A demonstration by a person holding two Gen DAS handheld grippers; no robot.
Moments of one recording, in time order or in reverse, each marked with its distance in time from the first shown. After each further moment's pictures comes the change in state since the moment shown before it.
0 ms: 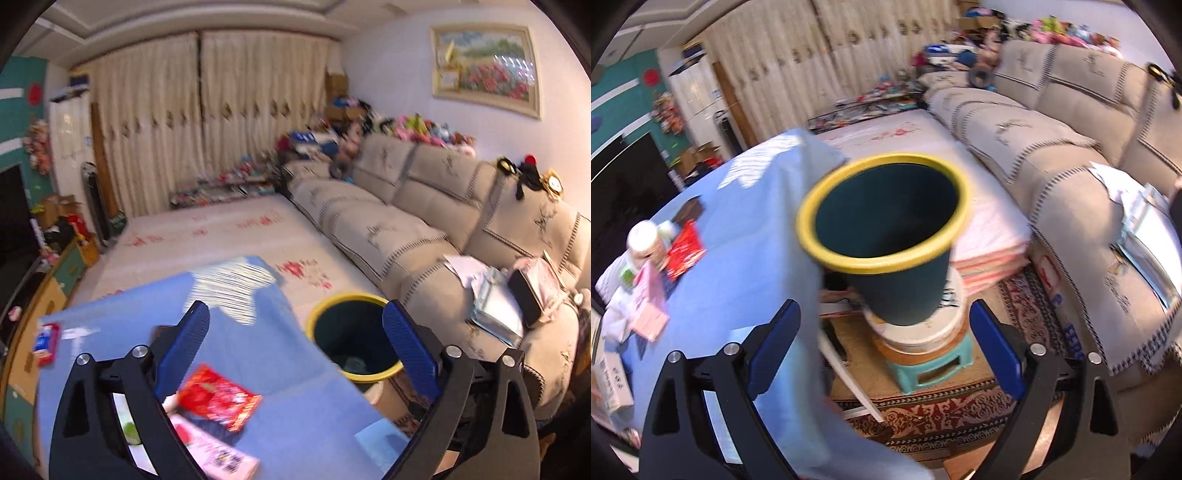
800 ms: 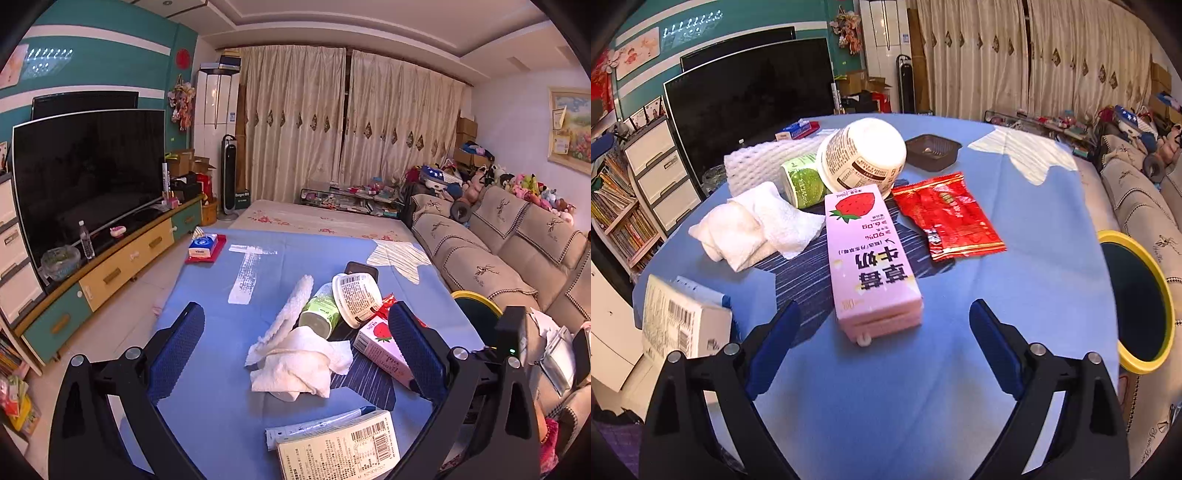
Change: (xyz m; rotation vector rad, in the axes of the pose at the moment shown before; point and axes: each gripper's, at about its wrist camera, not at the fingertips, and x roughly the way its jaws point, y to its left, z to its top) left arm -0.148 0.166 -0.154 -0.303 -0.038 0.380; right arm 0.040 0.238 -0.021 -0.524 0.112 0.350
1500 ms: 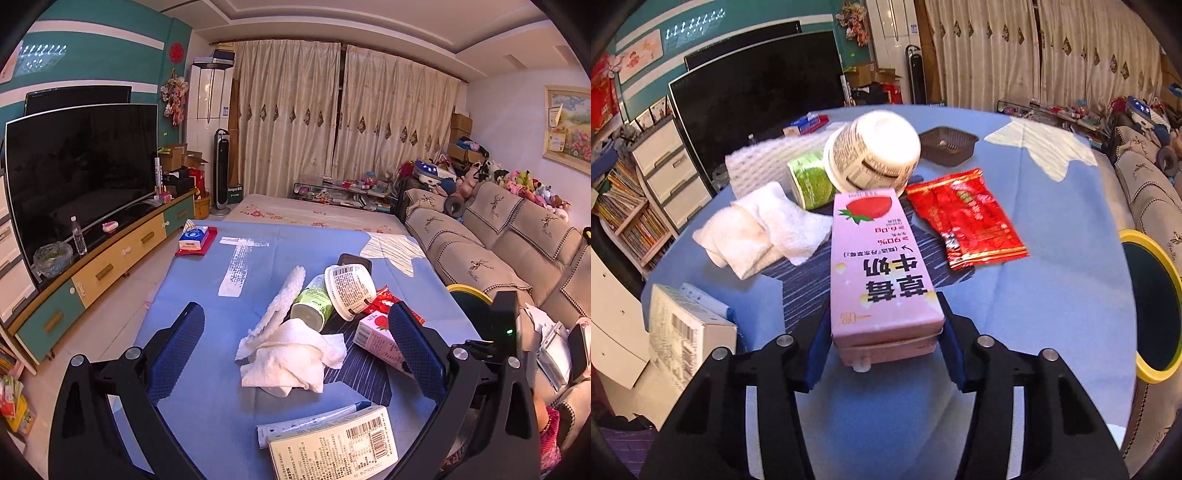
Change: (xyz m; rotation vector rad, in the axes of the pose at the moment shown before) left arm 0.017 -0.004 -0.011 0.000 0.018 -0.022; right arm -0.008 -0.004 0.009 0.009 -0.018 0.064
